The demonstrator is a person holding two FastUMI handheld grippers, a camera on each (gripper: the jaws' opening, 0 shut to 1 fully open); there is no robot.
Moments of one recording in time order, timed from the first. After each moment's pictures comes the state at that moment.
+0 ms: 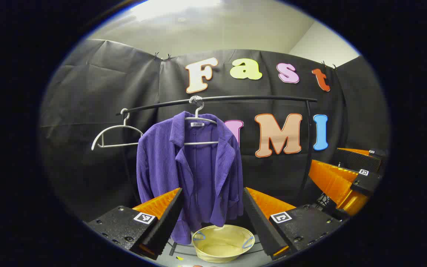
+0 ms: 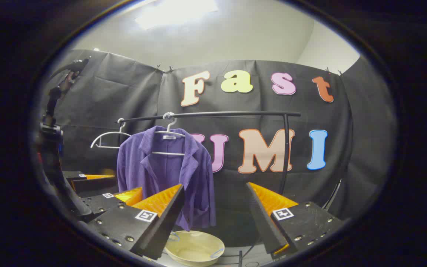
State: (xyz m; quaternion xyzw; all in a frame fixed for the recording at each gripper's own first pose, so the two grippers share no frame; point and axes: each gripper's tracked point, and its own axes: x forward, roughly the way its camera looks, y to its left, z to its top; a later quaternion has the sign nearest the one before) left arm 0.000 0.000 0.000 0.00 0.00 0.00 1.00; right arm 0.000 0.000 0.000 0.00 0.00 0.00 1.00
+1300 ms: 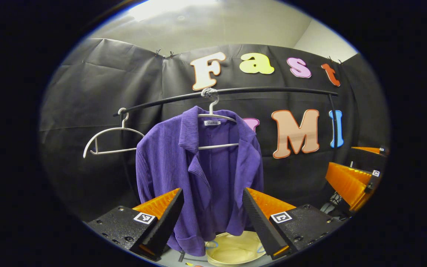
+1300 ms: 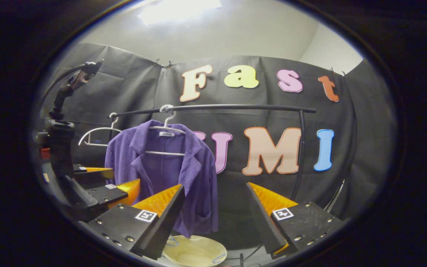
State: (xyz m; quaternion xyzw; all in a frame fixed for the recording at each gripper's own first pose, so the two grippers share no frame) left arm 0.095 0.063 0.008 0.02 -0.01 0.03 1.00; right arm 0.063 0.031 -0.012 -0.01 0.01 0.00 1.00
